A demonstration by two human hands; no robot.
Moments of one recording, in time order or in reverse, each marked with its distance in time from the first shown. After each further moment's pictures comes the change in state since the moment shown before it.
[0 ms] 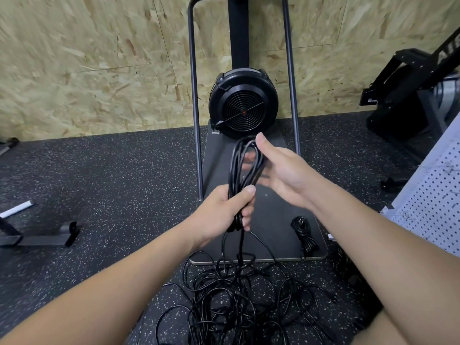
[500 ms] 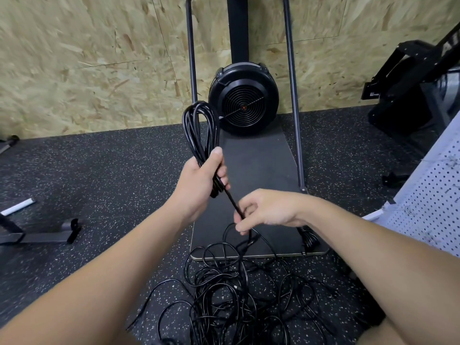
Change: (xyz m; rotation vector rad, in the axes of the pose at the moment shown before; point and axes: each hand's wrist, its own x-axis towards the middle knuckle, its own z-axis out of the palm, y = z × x) left_hand 0.022 0.018 -0.033 -0.174 0.361 0.128; right_hand -0.011 0.058 -0.001 -0.710 -0.428 0.316
